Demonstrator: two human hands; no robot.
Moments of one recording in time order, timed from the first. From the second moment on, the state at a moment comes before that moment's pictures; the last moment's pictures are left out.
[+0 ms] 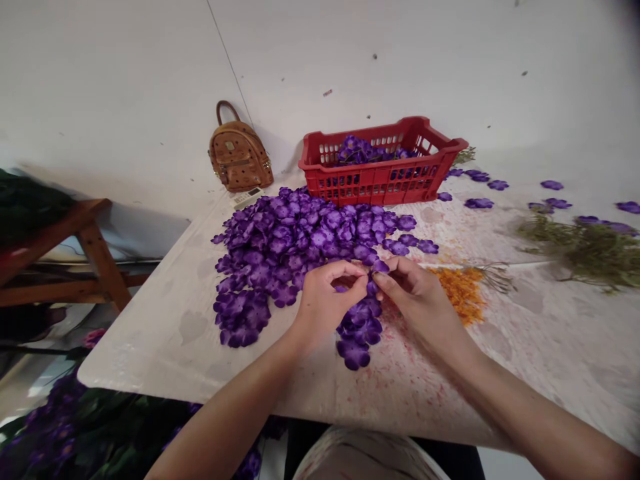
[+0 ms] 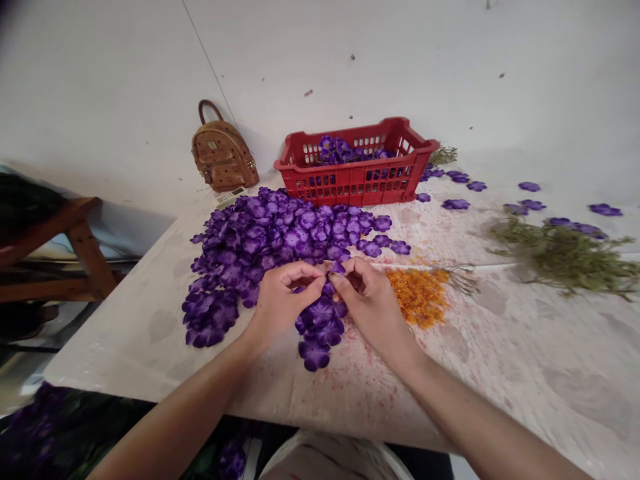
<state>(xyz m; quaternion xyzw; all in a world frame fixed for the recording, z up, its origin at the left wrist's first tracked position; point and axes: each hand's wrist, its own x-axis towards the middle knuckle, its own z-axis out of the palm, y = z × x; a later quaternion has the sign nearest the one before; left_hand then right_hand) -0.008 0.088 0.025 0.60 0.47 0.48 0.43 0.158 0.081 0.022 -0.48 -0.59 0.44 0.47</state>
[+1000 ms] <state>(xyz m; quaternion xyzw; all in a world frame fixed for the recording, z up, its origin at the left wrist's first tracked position) -0.009 0.090 0.021 0.58 0.44 0.52 0.45 0.152 0.080 0.026 -0.48 -0.62 0.38 0.49</state>
